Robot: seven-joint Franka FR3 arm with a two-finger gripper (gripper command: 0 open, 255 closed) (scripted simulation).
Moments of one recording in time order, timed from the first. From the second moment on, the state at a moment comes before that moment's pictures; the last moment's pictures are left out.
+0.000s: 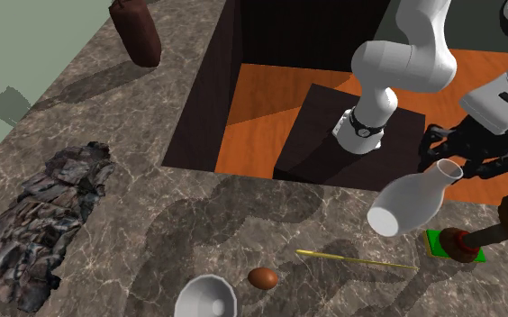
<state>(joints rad) 0.08 -0.80 0.19 -2.60 0.12 1.88 0.25</state>
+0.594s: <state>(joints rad) 0.09 -0.78 0.20 -2.71 0.14 2.01 0.25</state>
